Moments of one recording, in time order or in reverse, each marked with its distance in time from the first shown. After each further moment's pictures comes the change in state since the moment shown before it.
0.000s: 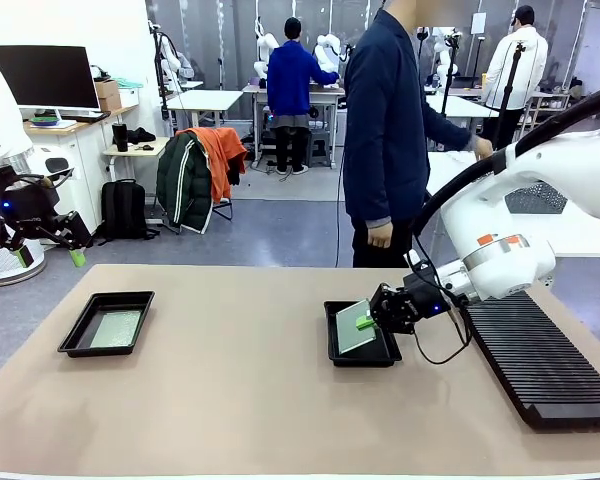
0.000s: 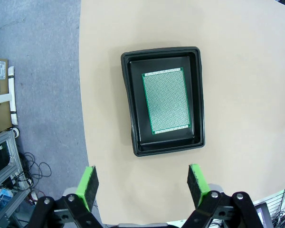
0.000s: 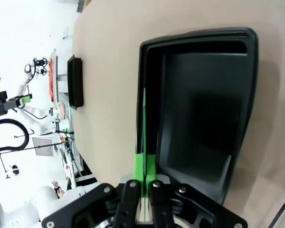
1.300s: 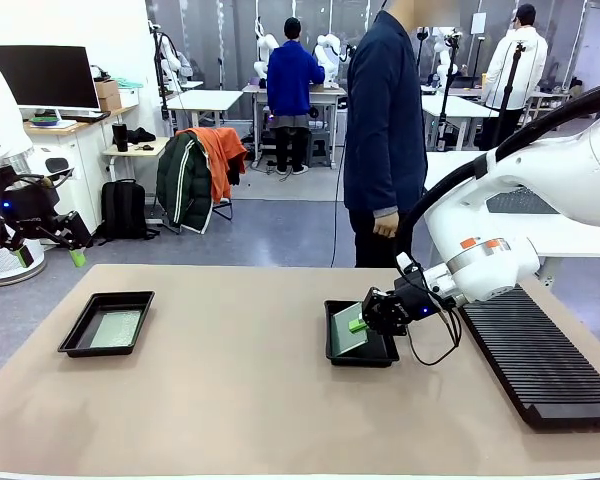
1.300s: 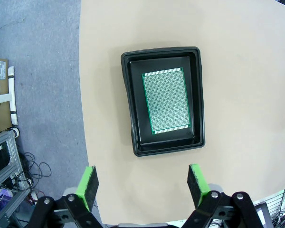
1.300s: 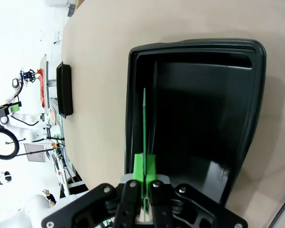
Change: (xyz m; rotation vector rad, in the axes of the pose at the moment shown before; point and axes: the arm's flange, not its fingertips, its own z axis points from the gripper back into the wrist) left arm 0.000 0.000 0.000 0.000 0.000 0.000; right arm 0.005 0.000 -0.019 -0.044 -0.017 0.006
